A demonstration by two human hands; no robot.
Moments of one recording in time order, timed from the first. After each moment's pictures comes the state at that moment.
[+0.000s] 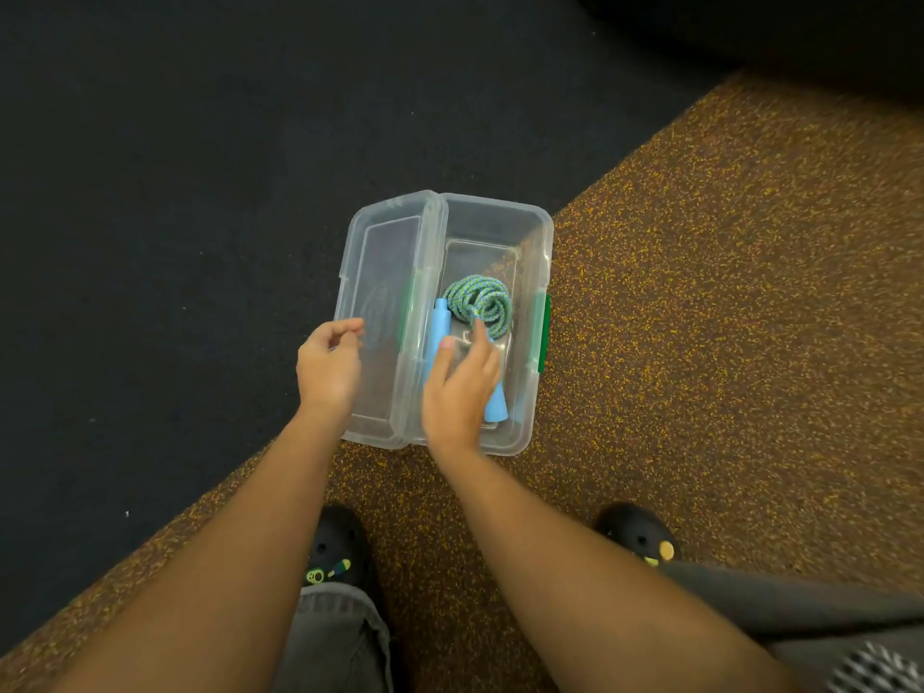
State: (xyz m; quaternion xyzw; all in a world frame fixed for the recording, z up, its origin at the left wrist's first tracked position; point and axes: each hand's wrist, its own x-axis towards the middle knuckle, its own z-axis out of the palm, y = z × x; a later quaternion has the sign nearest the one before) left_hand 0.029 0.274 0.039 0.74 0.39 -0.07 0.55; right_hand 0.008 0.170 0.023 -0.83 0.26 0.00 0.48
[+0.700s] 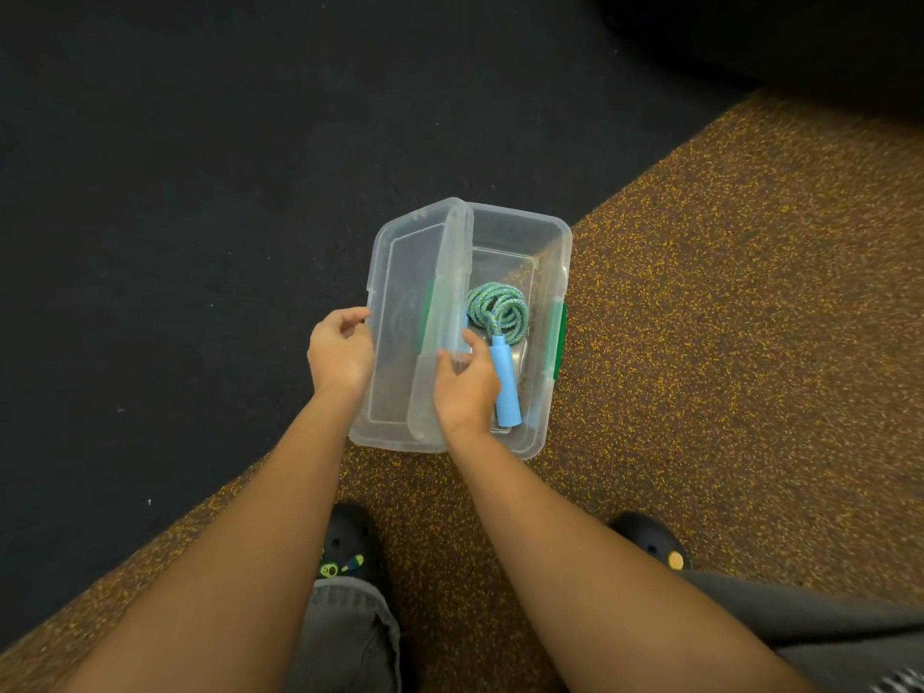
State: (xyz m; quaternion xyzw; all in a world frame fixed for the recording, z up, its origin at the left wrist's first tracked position) left_hand 0.040 0.281 0.053 0.76 0.41 -0.07 0.51; right_hand 0.018 0.173 0.037 -0.75 0.31 0.14 0.56
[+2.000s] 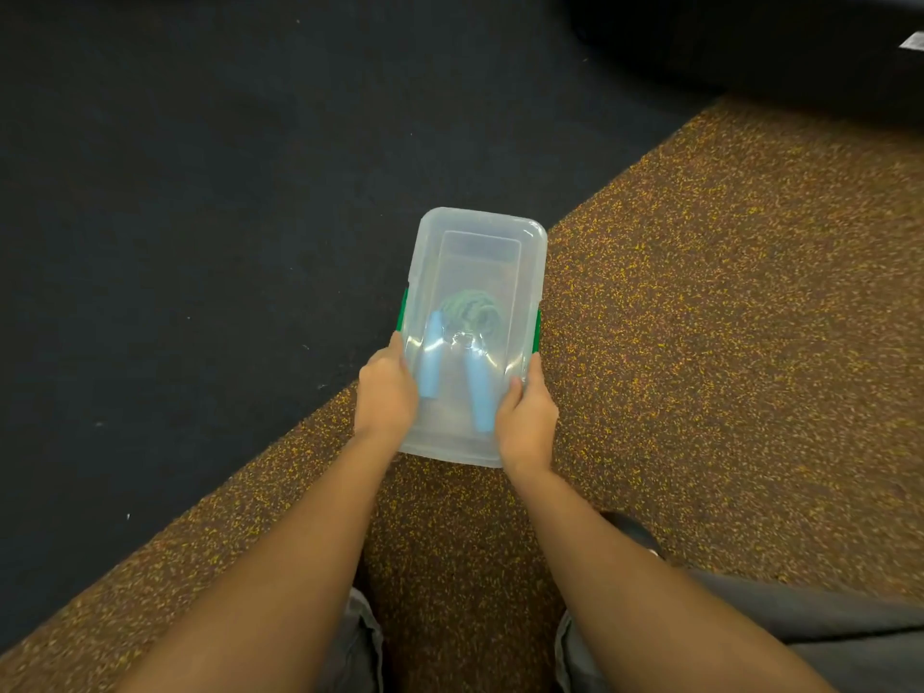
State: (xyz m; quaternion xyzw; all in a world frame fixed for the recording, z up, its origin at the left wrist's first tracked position) left_hand 0.020 0.222 0.042 0.92 0.18 -0.14 0.33; right_hand -0.005 0.083 0.023 -0.85 0.27 0.11 0.43
